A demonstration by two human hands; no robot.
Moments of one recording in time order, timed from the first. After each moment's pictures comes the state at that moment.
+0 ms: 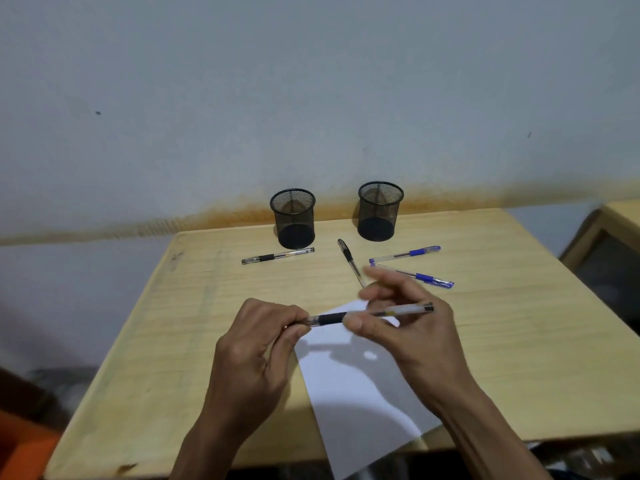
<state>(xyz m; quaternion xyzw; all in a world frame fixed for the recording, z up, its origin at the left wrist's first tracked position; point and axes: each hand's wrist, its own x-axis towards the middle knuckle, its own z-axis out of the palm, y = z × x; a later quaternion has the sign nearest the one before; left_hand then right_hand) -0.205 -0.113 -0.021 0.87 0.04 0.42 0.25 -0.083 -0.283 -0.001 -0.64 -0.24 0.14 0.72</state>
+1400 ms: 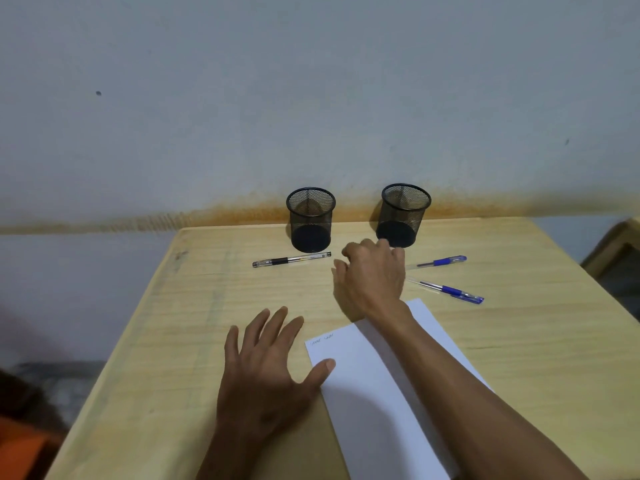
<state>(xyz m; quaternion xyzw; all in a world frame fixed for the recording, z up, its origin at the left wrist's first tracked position) -0.181 -0.064 -0.108 0.95 0.25 0.14 0.13 0.015 -0.133 -0.061 -0.93 -0.28 -0.17 0.16</state>
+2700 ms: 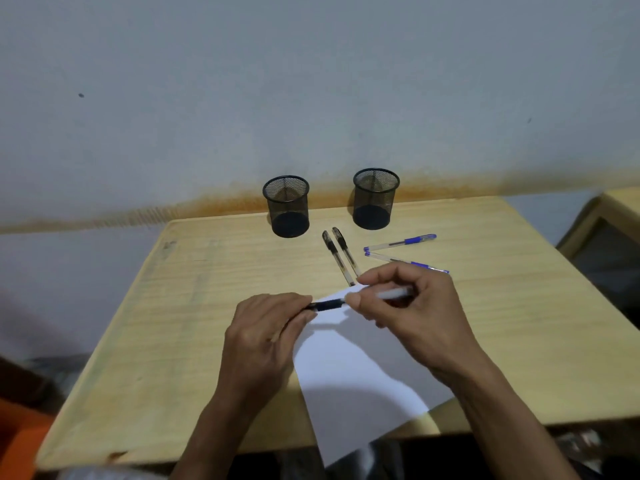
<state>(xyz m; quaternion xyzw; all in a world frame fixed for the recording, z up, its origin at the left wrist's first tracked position) -0.183 -0.114 -0.057 0.88 0.06 0.43 0.19 -0.065 -0.290 0.004 -0.71 -0.24 0.15 0.64</state>
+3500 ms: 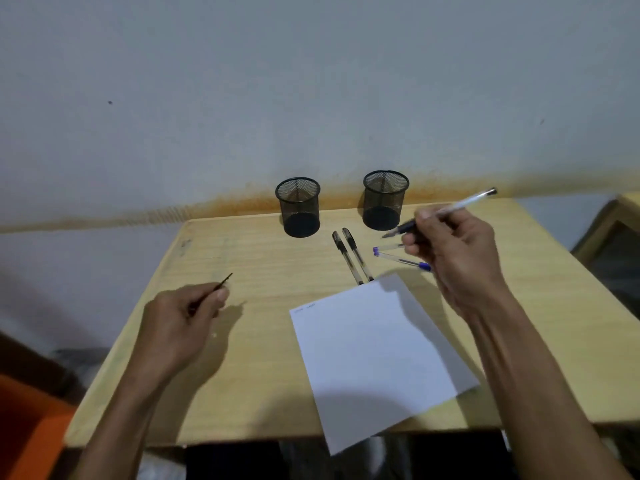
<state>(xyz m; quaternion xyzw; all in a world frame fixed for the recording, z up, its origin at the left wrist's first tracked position) -0.235 -0.033 -0.027 0.84 0.33 0.28 0.33 -0.001 -0.284 0.022 -0.58 -0.15 0.11 0.79</state>
